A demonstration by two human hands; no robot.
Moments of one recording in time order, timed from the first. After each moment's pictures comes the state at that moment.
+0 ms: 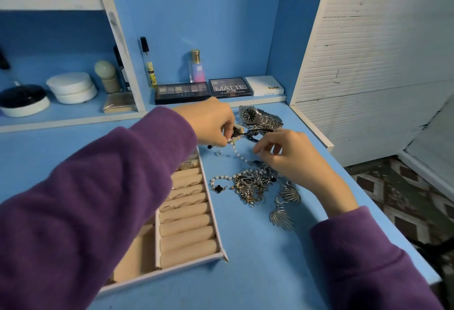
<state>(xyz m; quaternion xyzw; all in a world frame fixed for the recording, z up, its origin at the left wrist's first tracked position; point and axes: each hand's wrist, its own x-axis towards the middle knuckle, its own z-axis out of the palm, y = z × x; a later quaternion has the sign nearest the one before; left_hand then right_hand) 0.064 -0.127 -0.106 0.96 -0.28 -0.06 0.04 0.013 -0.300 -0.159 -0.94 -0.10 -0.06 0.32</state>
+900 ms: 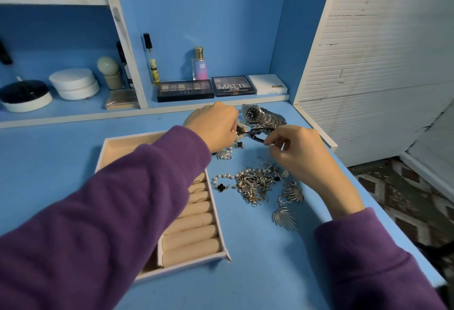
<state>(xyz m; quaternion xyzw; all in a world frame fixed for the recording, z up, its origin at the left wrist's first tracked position) 0.061 -0.138 -0.133 0.97 -0.21 0.06 0.08 0.017 -0.305 -0.164 -0.95 -0.08 -0.14 0.28</state>
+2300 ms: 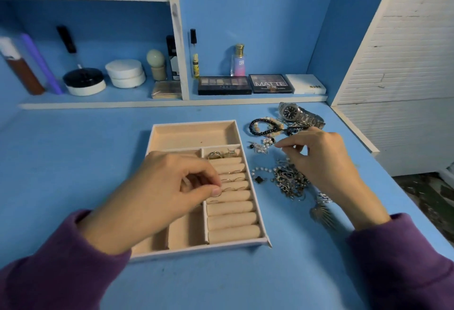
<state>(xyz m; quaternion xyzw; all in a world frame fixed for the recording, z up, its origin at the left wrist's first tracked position) -0.077 -0.038 -0.128 0.92 -0.16 0.06 0.34 0.002 -0.269 -0.163 -0.93 -0.15 -0.18 0.27</state>
